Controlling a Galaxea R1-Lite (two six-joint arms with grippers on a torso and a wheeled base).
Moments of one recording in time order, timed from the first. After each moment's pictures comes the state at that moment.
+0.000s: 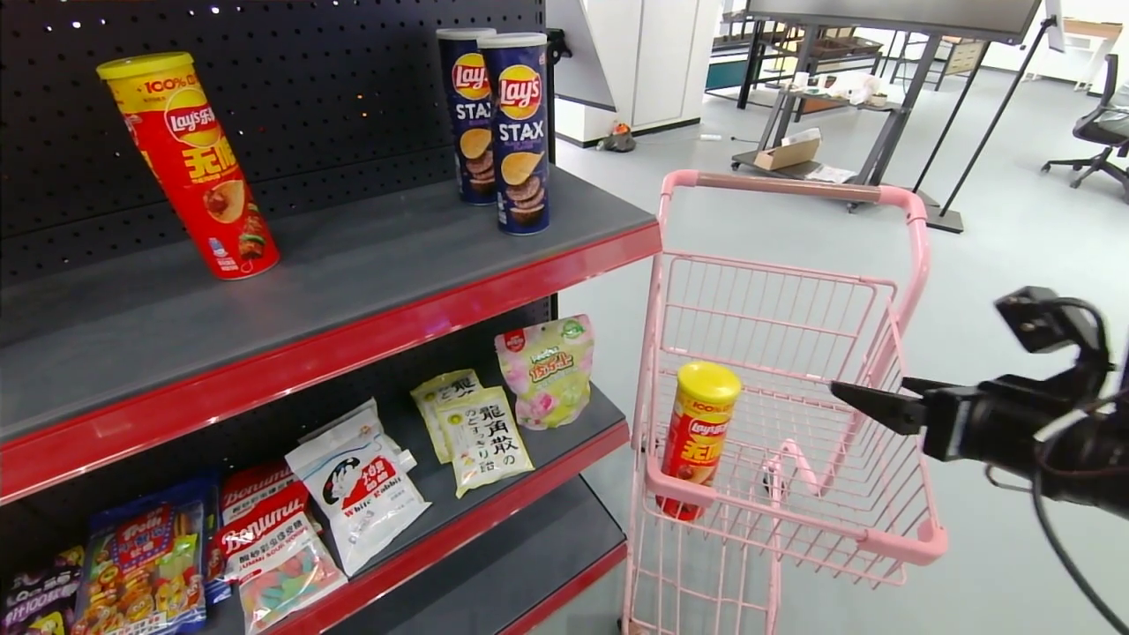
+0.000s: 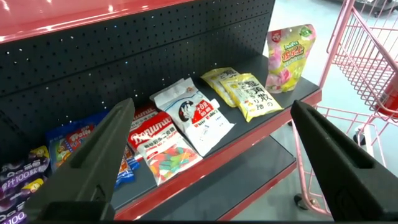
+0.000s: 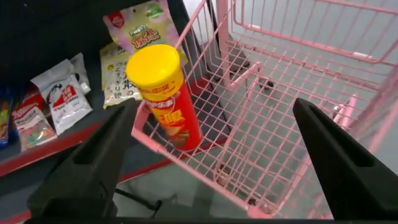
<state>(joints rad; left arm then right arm) 0.00 0.00 0.00 0.01 -0.01 0.01 0.09 1.48 -0.43 -0.71 0.25 0.11</state>
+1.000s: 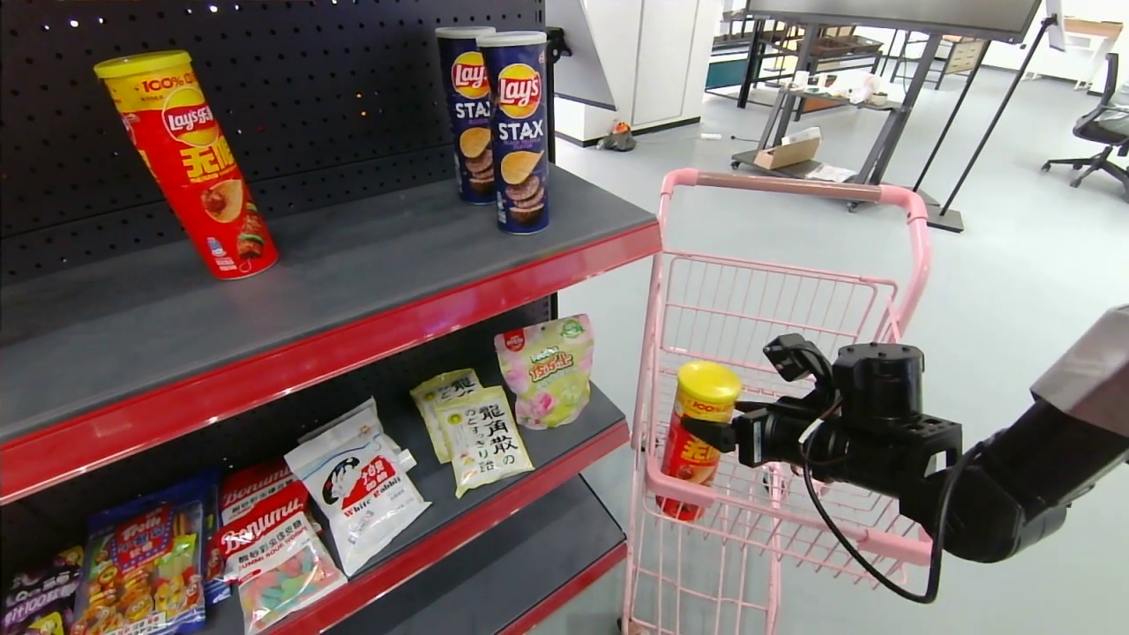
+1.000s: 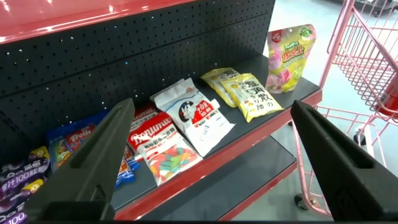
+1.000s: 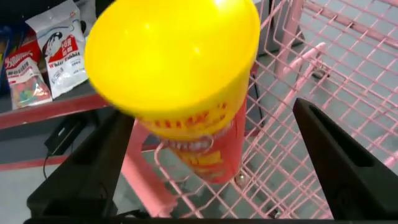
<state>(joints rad) 0.00 0.00 0.00 0.01 -0.01 0.01 0.29 2.05 -0.61 -0.99 0.28 0.08</state>
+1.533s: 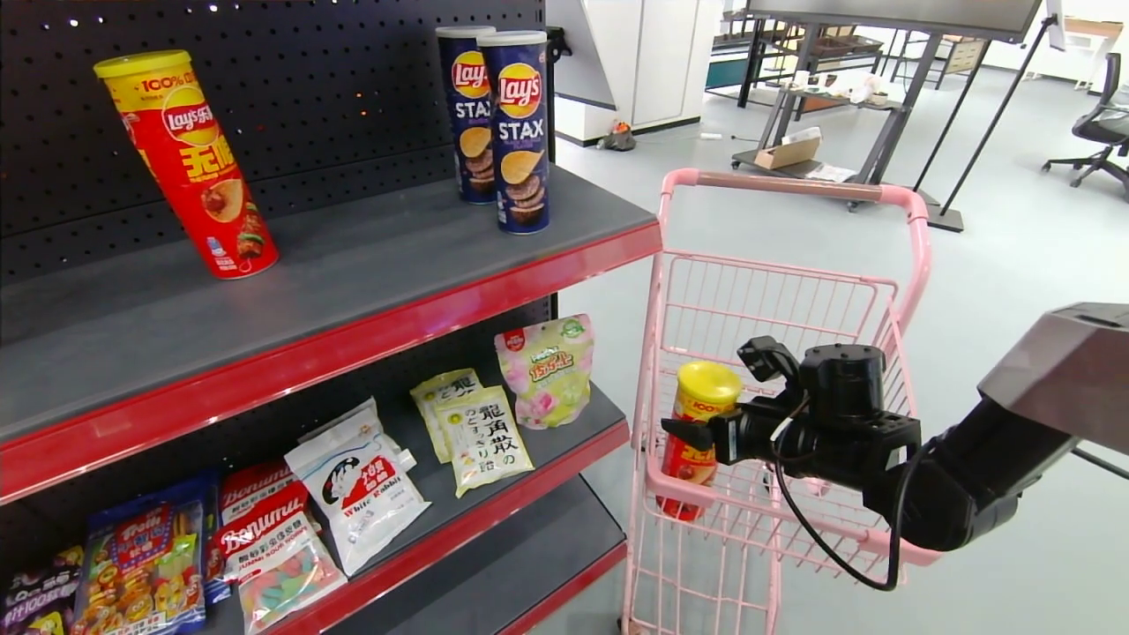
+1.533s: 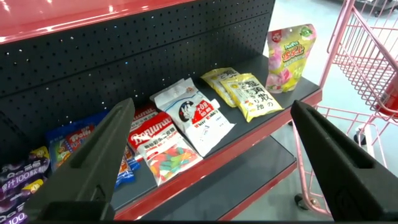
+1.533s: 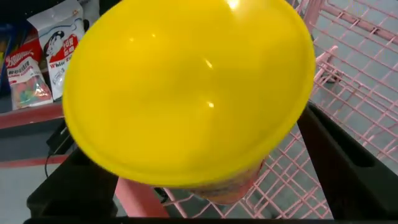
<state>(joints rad) 0.00 0.00 0.00 0.01 -0.01 0.01 0.33 2.12 -0.68 -0.99 0.28 0.08</state>
